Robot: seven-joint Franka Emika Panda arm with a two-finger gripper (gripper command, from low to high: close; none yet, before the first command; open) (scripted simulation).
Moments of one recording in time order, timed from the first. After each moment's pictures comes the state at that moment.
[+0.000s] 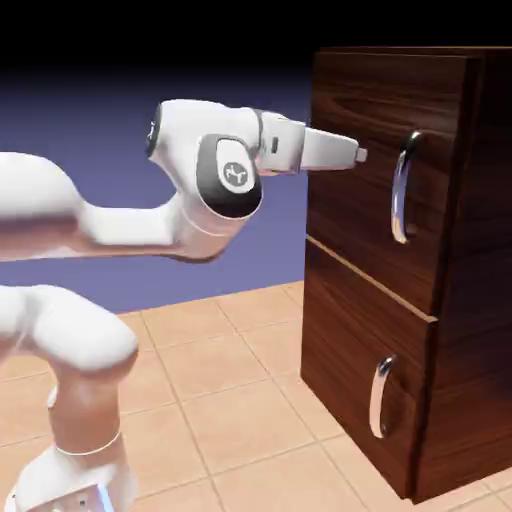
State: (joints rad) arm 0.51 -1.11 -0.79 -2.60 -1.49 3.03 1.51
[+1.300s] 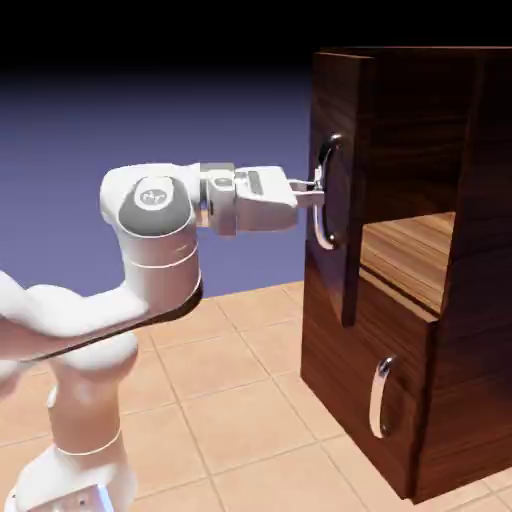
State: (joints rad) arm 0.38 -1.55 -0.64 -2.91 -2.01 2.47 2.09
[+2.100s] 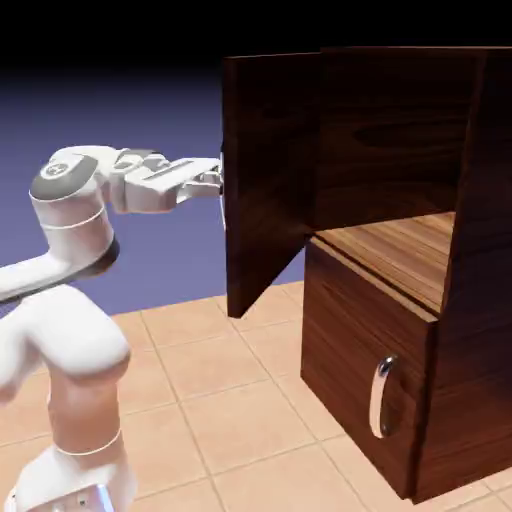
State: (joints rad) arm 0.30 -1.70 0.23 -3.04 -1.23 2.00 2.11
